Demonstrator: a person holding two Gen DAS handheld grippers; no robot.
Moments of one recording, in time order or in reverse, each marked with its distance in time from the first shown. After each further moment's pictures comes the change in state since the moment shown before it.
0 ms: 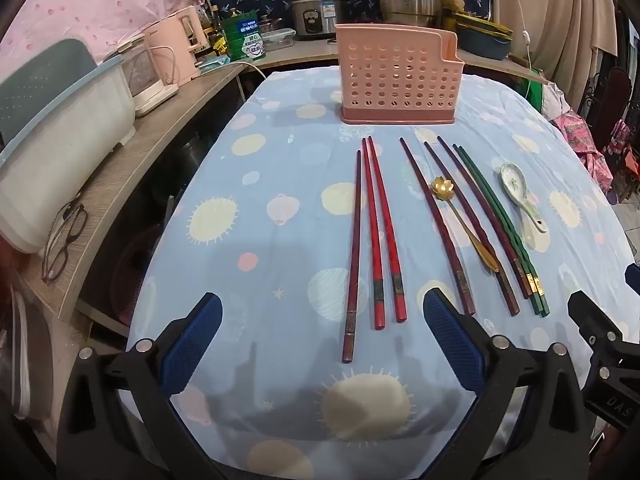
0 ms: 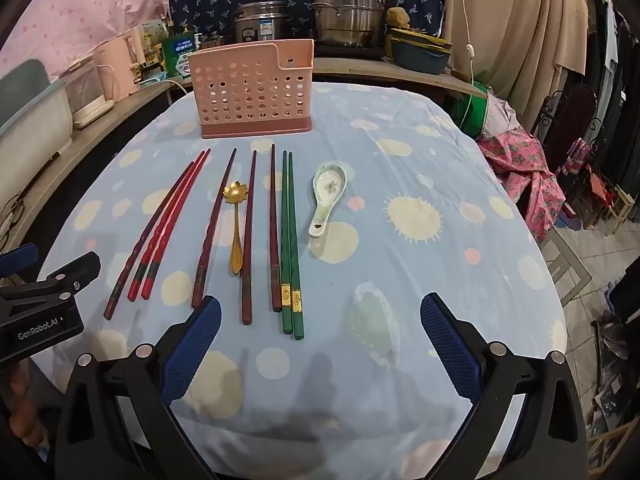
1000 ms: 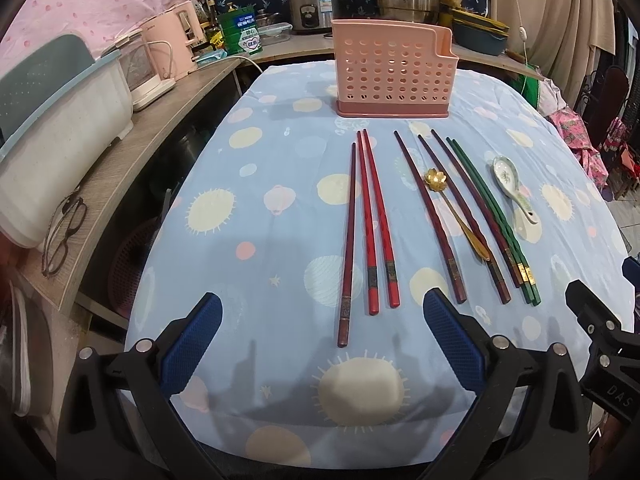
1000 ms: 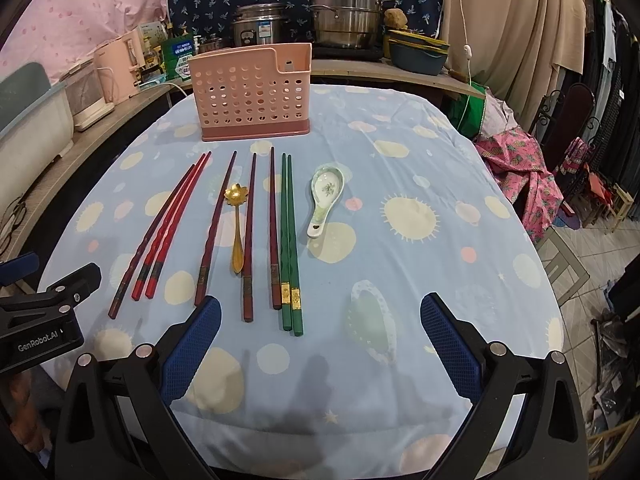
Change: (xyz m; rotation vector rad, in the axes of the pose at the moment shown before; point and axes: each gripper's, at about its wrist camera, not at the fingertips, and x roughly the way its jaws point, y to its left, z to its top) left arm -0.011 -0.002 -0.006 0.001 0.009 -0.021; right arm -0.004 0.000 0.001 0.004 -0.003 0.002
